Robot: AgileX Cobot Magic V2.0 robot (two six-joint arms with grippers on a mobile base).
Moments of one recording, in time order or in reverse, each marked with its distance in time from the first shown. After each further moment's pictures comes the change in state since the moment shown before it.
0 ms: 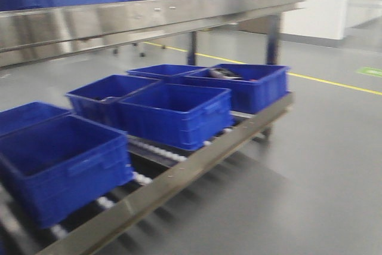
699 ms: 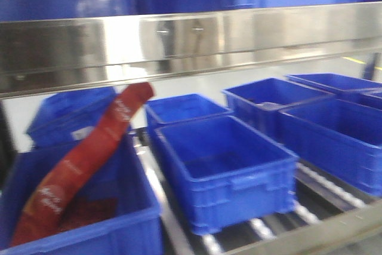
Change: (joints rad) left arm 0.000 0.000 0.000 0.000 0.000 0.000; right arm 0.000 0.000 0.000 0.000 -0.008 0.000
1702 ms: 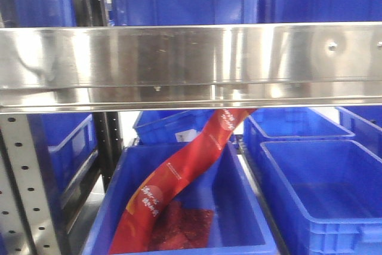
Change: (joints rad) left arm 0.000 0.000 0.000 0.010 0.002 0.000; right arm 0.000 0.000 0.000 0.004 0.000 0.000
